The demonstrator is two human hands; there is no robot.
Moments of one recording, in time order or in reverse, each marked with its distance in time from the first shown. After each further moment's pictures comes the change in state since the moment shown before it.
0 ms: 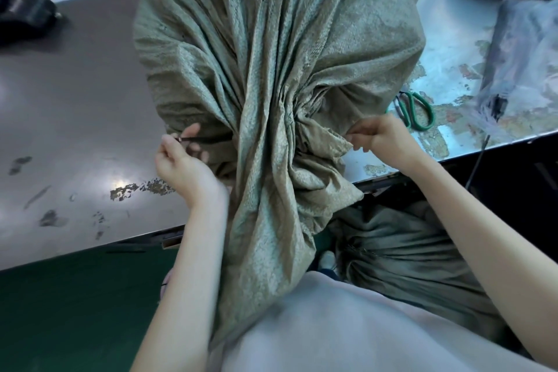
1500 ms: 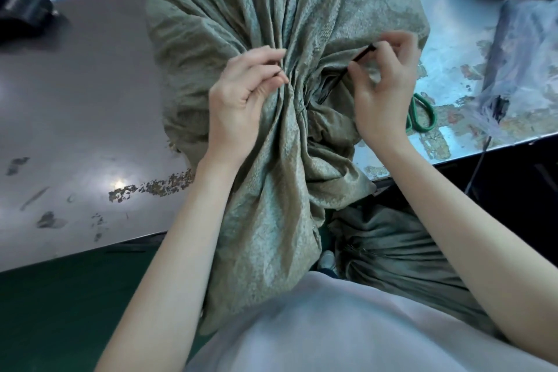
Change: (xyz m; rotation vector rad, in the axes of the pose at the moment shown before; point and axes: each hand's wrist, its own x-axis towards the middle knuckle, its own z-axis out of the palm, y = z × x) left_hand -0.012 0.022 0.064 0.572 -0.997 0.900; right_hand 0.022 -0.070 0.009 0.012 0.820 -0.328
